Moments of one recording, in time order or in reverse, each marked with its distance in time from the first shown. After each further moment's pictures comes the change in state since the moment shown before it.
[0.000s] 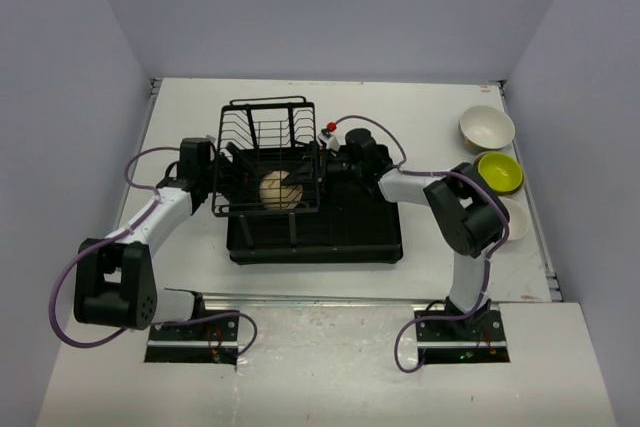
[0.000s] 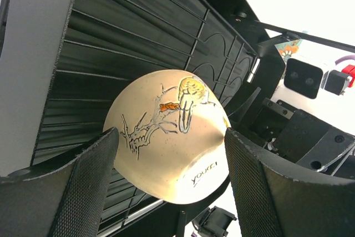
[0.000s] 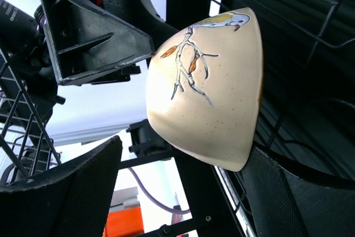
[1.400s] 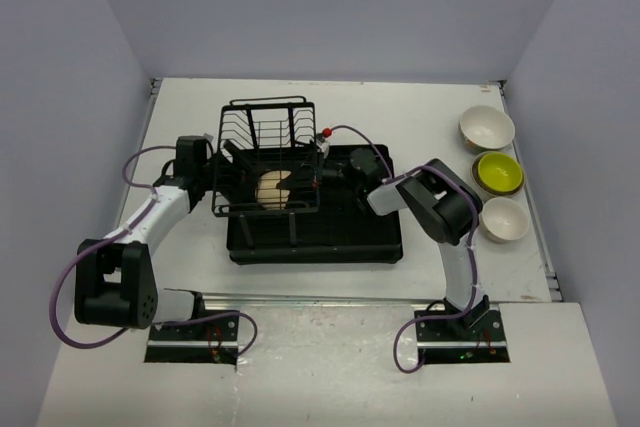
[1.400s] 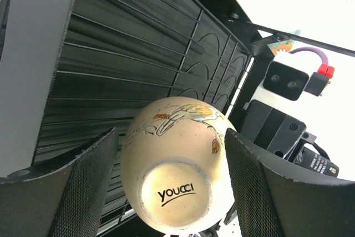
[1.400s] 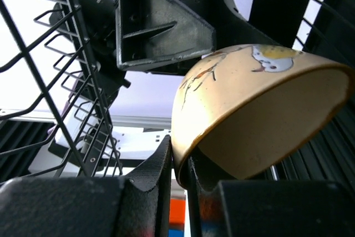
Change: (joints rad) left arm 0.022 0.000 0.018 -0.021 0.032 0.008; right arm 0.042 0.175 -0.079 0.753 -0.020 0.478
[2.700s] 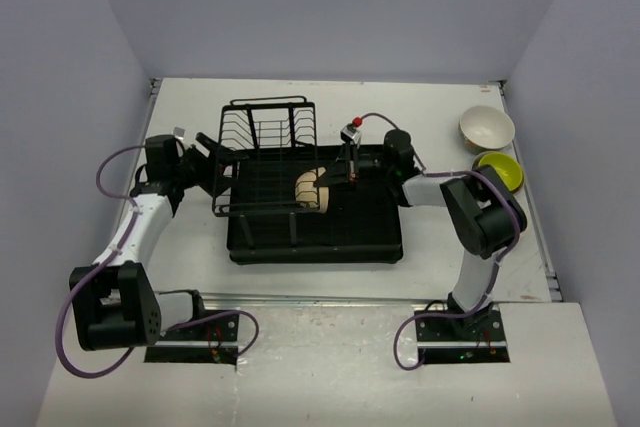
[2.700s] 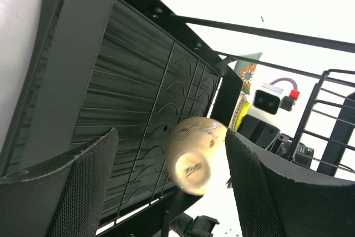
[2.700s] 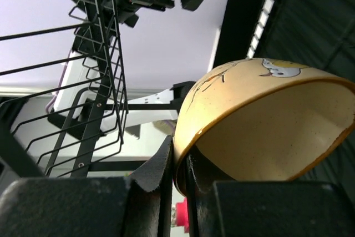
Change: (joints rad) left arm 0.169 -0.107 -0.010 0.012 0.083 0.019; right arm -0.177 -0.209 -0.111 -0.234 -0.266 -0.181
